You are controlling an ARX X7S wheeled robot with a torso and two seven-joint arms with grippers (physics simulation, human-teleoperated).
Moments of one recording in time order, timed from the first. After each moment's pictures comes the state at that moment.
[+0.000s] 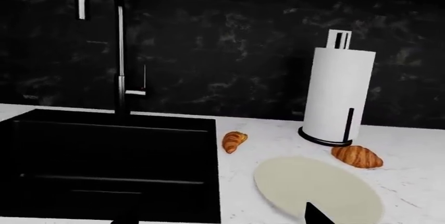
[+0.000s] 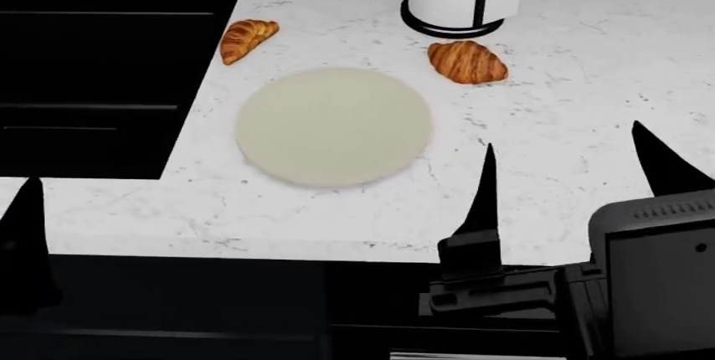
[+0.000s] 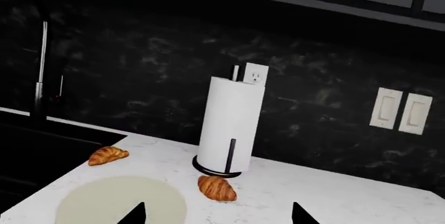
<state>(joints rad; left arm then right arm) -0.29 -0.43 -0.20 0.79 -0.82 -0.92 -0.37 0.48 0.51 0.14 -0.96 0.77 1.15 0.38</state>
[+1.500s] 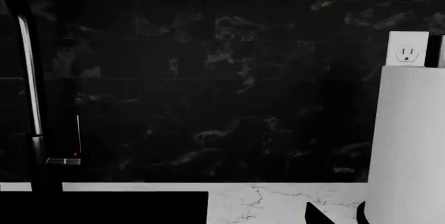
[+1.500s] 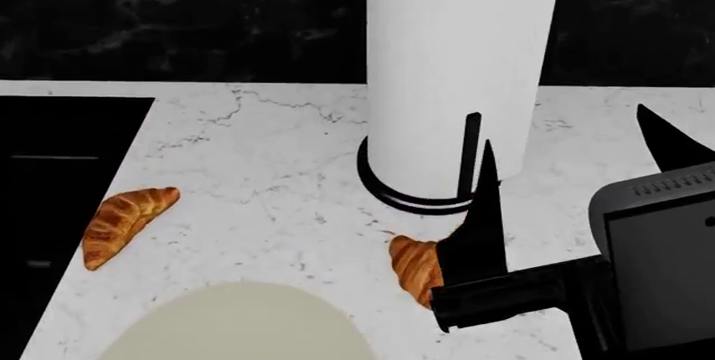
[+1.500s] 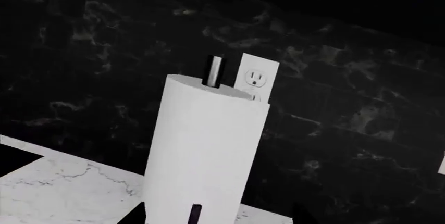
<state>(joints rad) -0.37 -0.51 -0.23 0.85 -0.92 -1.00 -0.45 0.66 0.65 0.19 -0.96 1.22 1.30 0.63</state>
